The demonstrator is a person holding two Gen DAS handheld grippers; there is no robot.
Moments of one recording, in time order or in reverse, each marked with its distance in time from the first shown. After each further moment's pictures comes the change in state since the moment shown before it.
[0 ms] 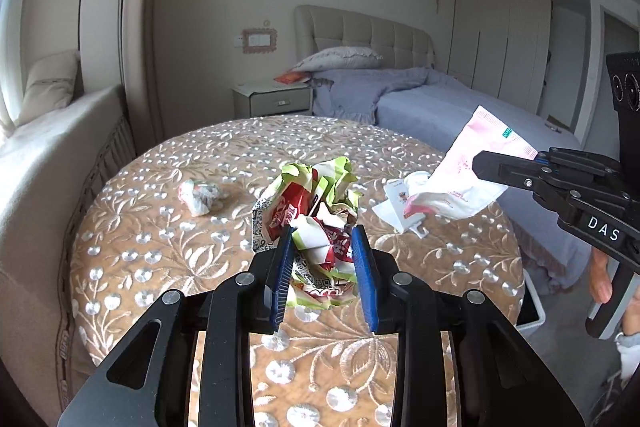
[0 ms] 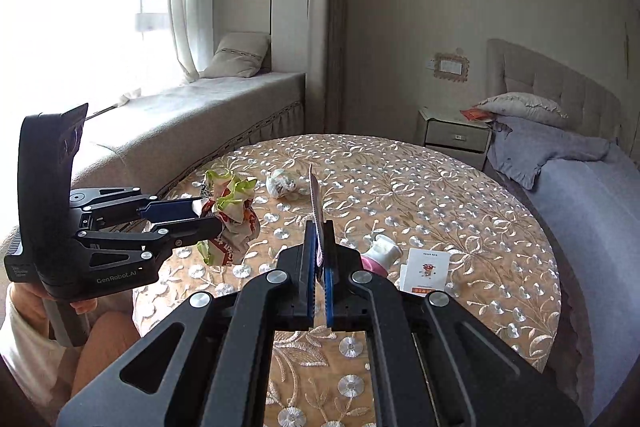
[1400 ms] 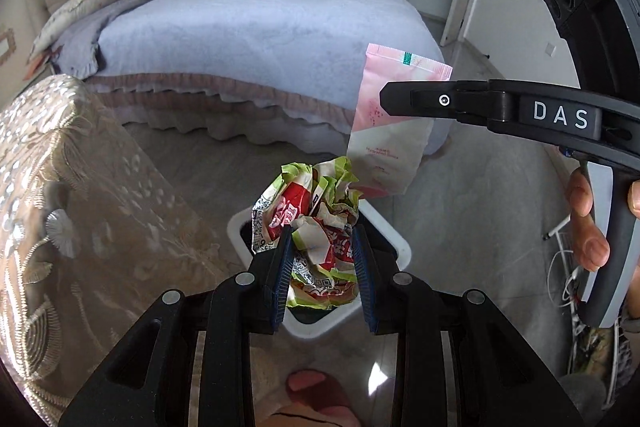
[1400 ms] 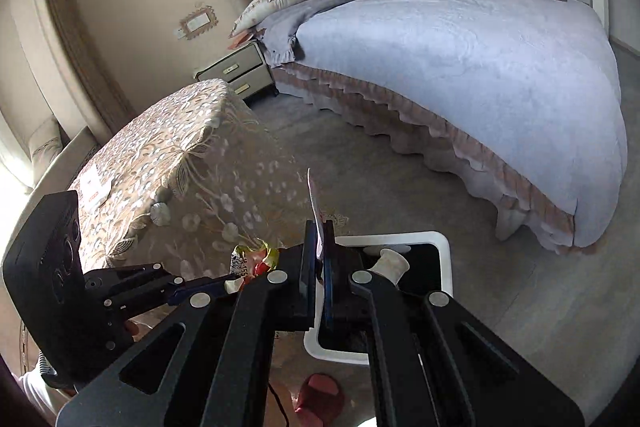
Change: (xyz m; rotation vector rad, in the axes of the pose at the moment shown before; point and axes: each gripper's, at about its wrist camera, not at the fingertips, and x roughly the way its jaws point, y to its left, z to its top) left arm 0.210 -0.381 -0.096 0.458 0.366 -0.607; right arm -0.125 -0.294 -0.256 0.730 0.140 -0.443
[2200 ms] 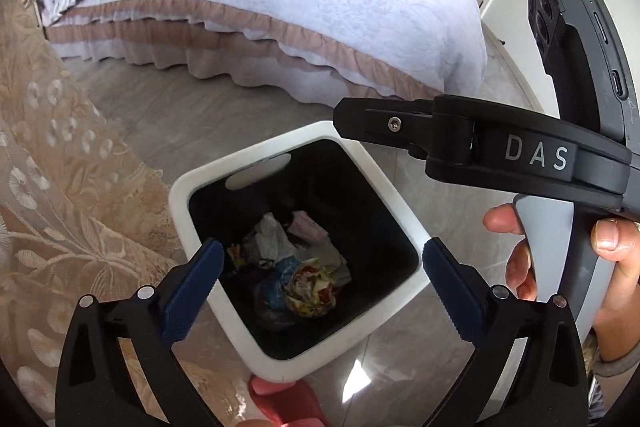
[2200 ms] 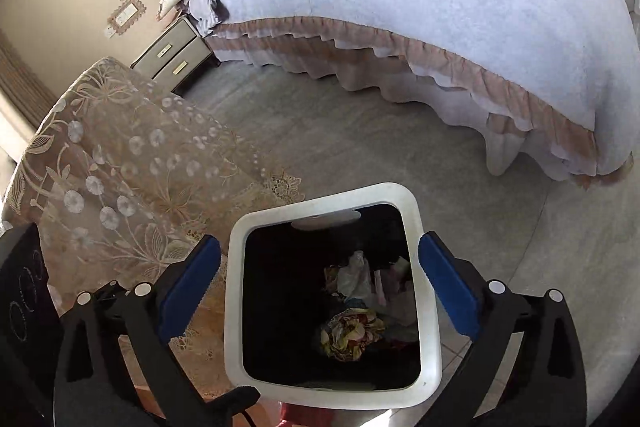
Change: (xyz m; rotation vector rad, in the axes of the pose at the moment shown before) left arm 0.120 0.011 -0.002 -0.119 0.148 -0.059; right arm 0.110 -0.089 -0.030 0.168 0.121 -0.098
